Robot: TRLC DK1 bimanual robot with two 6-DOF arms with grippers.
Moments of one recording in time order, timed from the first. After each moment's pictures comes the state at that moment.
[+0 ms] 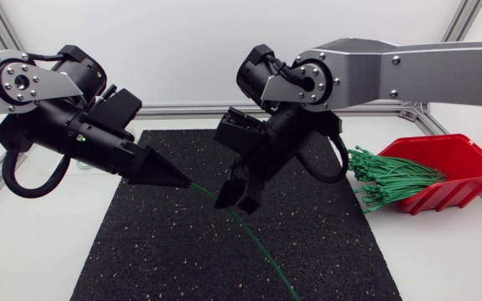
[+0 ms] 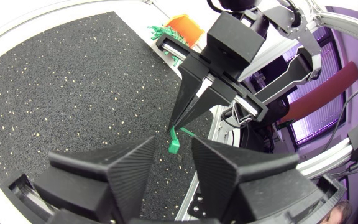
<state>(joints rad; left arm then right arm) -0.26 1.48 1.15 -0.97 0.94 0.39 0.68 1.76 1.40 -0.90 -0.61 -0.55</state>
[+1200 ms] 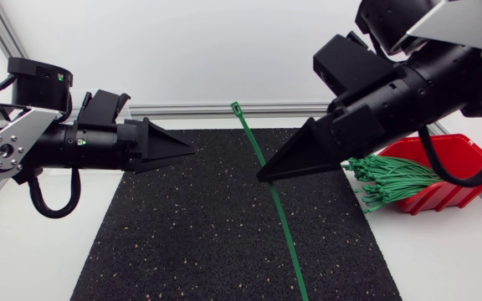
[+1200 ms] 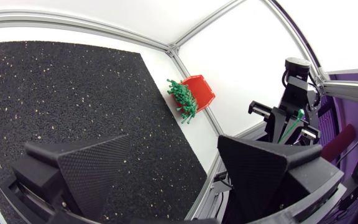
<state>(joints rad) -0.21 1.32 0.84 -0.20 0.94 -0.34 0.52 1.33 1.27 -0.98 -0.88 -0.04</state>
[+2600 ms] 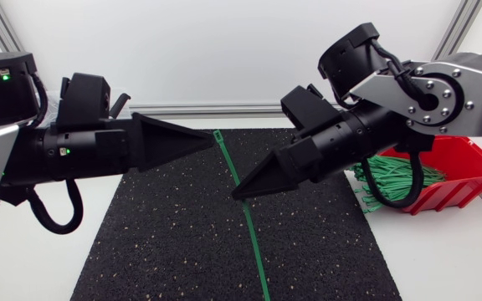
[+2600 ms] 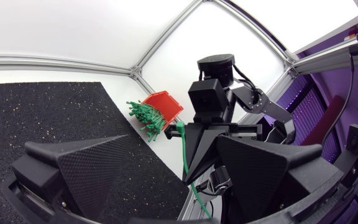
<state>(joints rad) -0.40 1.10 0.71 0.12 0.85 -0.53 0.53 1.42 1.09 -0.65 -1.00 0.10</state>
